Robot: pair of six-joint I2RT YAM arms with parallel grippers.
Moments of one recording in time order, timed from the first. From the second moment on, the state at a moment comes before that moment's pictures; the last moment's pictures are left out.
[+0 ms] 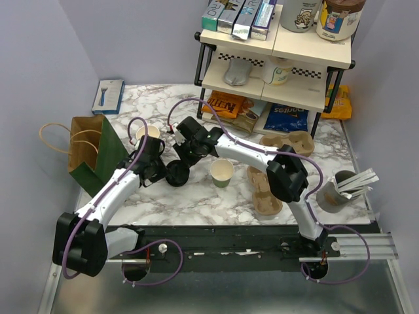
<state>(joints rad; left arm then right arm) -0.29 1.17 0.74 -0.57 -0.07 -0.78 0.93 2.19 1.85 -0.58 -0.14 0.10</state>
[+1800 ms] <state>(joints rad) -0.27 1.10 0.66 -0.50 0.09 -0.85 0.94 2.20 1.90 -0.70 -0.07 0.21</state>
